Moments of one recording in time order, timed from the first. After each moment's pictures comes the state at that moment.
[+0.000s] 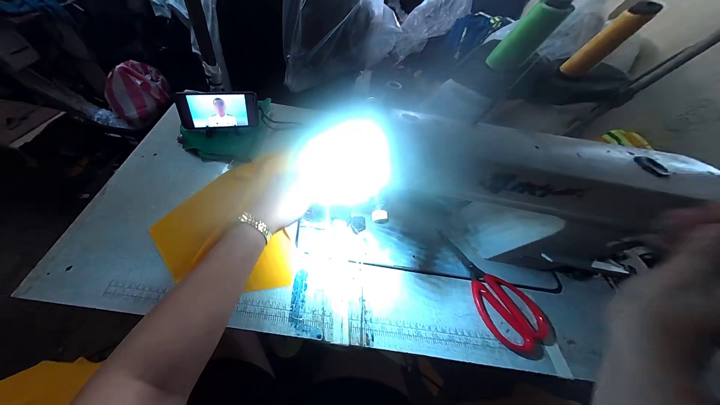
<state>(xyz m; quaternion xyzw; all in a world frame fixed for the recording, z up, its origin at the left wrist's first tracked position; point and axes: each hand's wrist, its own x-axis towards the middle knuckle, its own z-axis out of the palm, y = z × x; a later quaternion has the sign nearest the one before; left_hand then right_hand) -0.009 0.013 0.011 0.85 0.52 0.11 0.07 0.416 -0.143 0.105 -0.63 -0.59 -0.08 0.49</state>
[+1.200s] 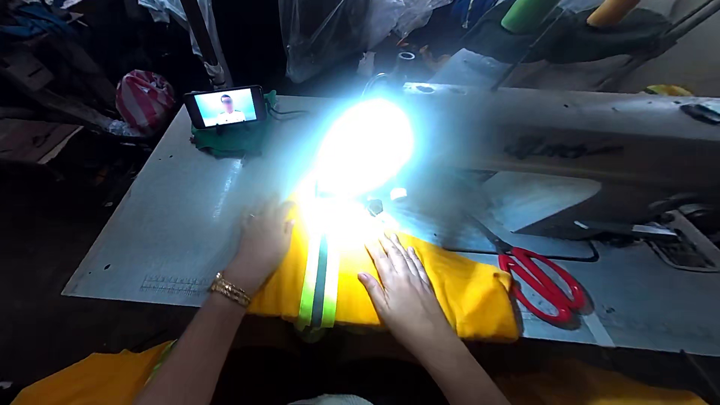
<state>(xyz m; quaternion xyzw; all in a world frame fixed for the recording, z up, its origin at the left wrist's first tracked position) -0.048 -0.101 0.023 0.77 0.62 0.13 0.11 0.203 -0.180 -0.015 -0.62 -0.77 0.01 0.16</state>
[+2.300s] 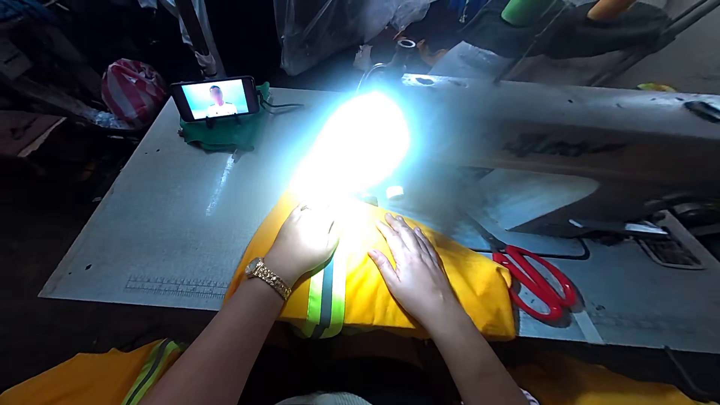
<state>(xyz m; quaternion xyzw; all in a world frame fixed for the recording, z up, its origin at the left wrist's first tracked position) 0.015 -0.083 0.005 0.86 0.49 0.13 0.11 0.232 -0.148 -0.007 -0.64 -0.75 0.02 0.16</state>
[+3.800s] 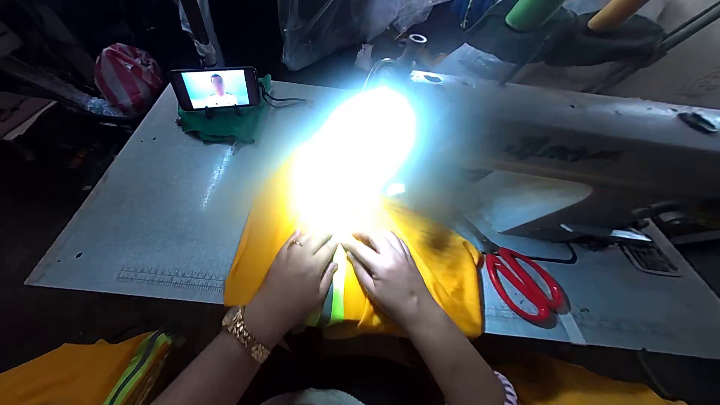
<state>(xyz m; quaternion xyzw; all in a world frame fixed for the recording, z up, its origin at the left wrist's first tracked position) 0.004 -0.150 -0.007 0.85 0.47 0.22 0.10 0.209 -0.146 -0.006 -0.50 -0.83 -0.01 0.23</state>
